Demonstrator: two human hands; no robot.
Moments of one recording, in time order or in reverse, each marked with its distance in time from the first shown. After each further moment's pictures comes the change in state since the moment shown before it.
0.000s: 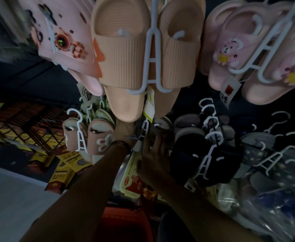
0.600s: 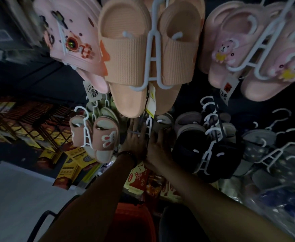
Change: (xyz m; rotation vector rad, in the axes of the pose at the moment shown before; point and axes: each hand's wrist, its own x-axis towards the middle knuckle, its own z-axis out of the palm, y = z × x) left_hand -0.045 0.009 0.028 0.310 0.131 0.267; right_hand 0.038 0.019 0.023 0.057 -0.255 0.014
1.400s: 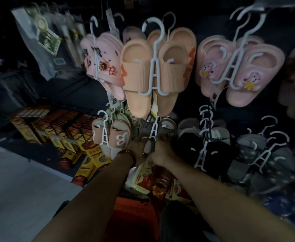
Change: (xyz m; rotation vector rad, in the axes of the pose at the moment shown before) left_hand -0.063 -0.003 -0.044 -0.089 -0.147 -0.010; right_hand -0.025 0.003 -0.025 0.212 -0.096 0.015
